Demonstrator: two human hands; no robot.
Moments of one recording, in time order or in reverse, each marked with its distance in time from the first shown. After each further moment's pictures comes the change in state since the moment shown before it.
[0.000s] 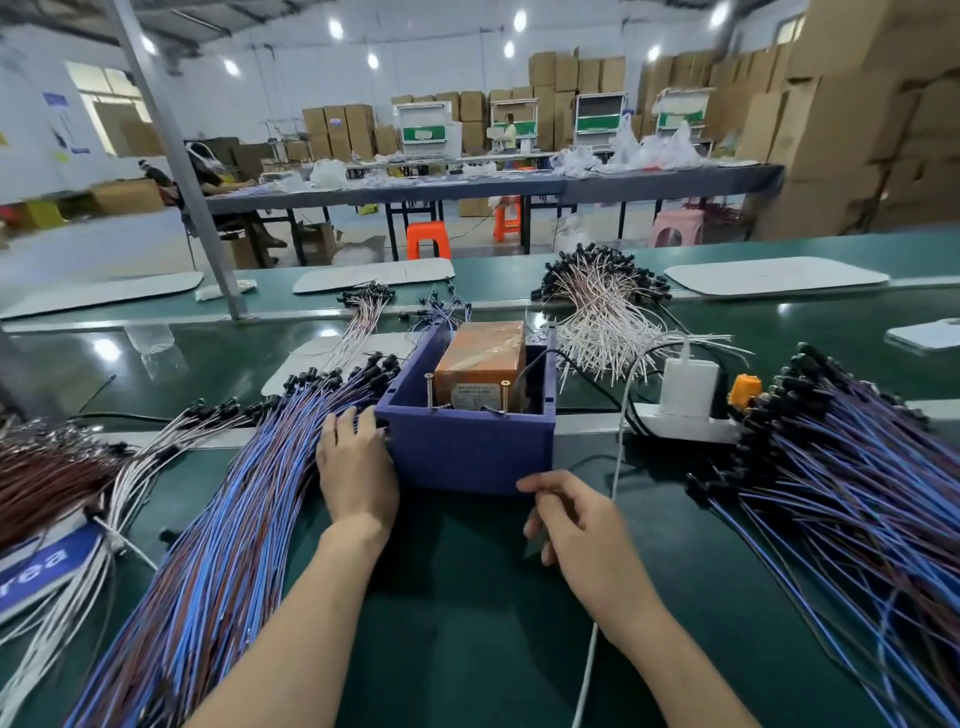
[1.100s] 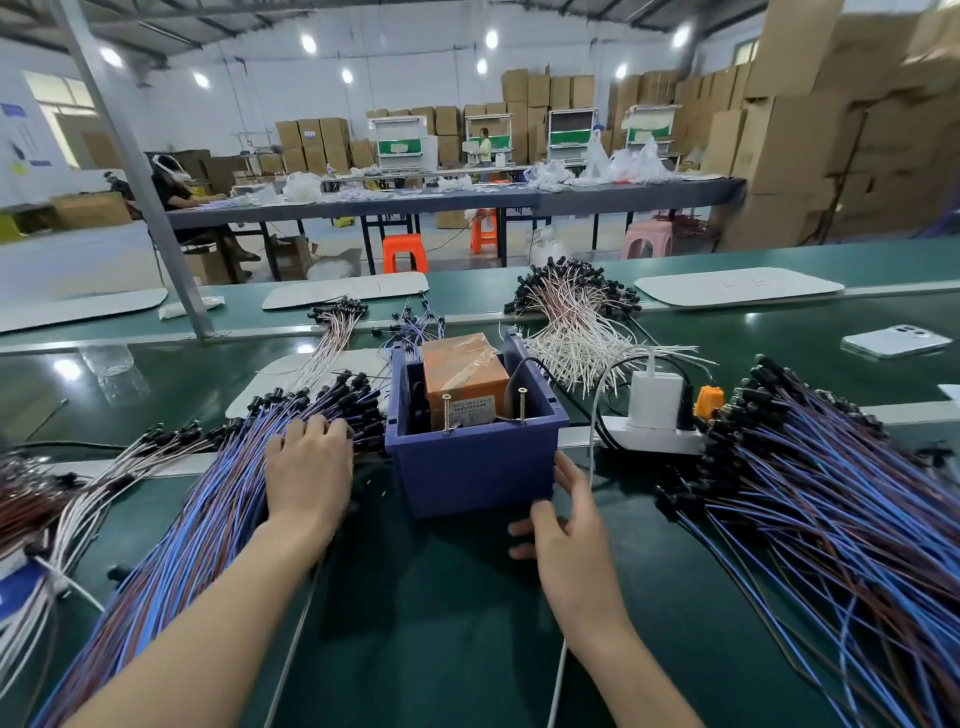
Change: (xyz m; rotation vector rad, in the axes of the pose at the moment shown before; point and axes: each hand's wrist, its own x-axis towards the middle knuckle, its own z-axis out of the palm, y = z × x) left_hand 0.028 -0.011 -0.008 0.343 0.044 0.222; right_hand 0.003 -0.006 0.000 0.177 0.231 0.111
